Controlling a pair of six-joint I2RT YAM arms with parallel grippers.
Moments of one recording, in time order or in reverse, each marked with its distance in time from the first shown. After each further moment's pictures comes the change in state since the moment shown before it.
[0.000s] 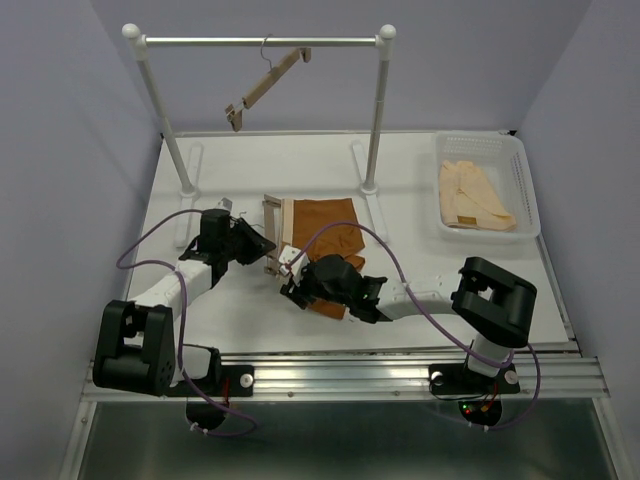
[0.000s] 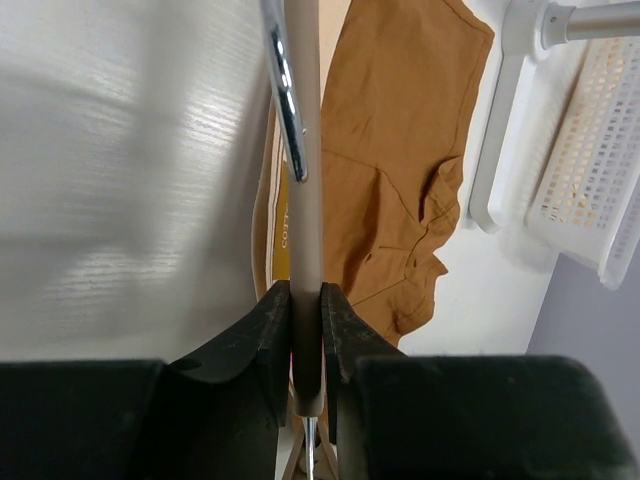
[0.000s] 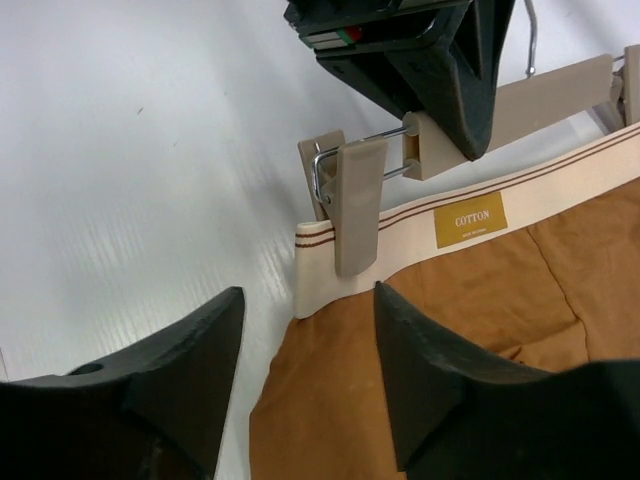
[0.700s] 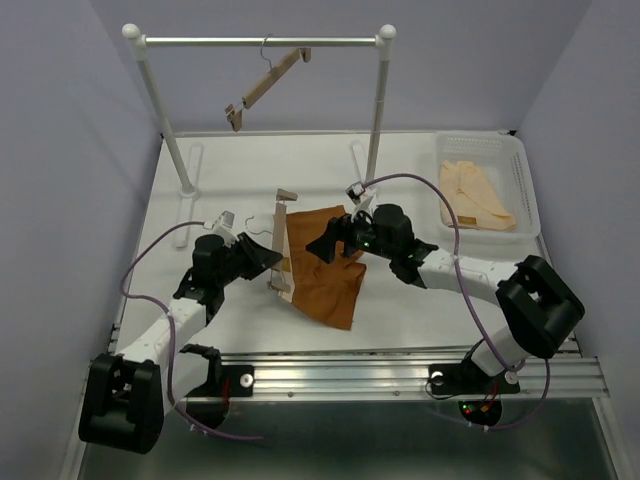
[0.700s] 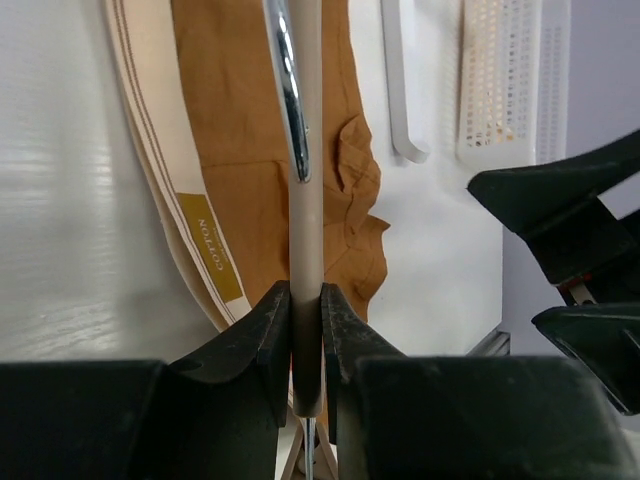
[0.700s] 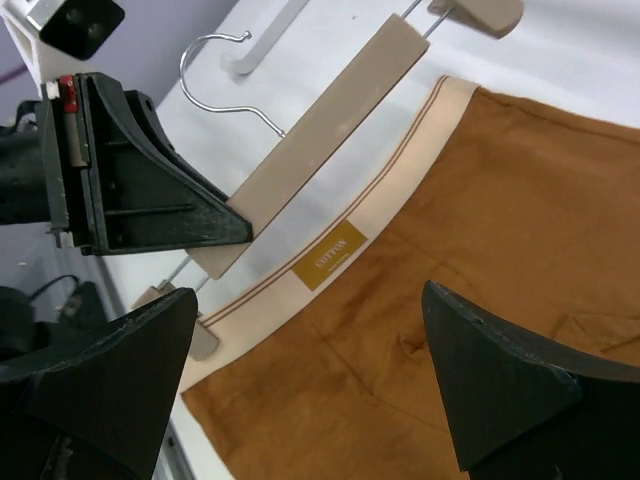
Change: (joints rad) left arm -0.038 -0.276 -0.240 0.209 0.098 0.014; right arm -0.385 -0.207 -0.060 -0.041 -0.335 0.580
